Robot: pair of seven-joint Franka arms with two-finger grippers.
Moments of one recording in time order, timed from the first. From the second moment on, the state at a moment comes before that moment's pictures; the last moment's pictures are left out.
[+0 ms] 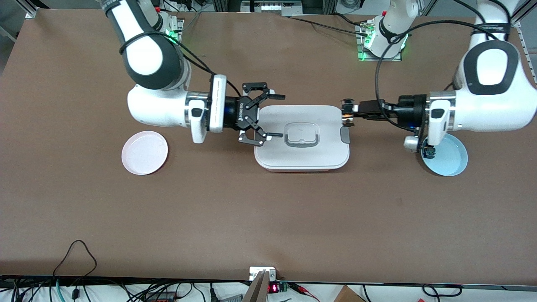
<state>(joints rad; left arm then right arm) 0.21 0.20 -0.31 -1.77 -0.99 1.66 0.06 0.56 0.40 -0.05 -1.60 1.74 2.10 -1.78</state>
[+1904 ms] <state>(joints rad) 0.48 0.54 -0.30 -1.78 0.45 1.94 0.06 0.50 0.32 -0.35 -1.70 0.82 1.81 -0.42</state>
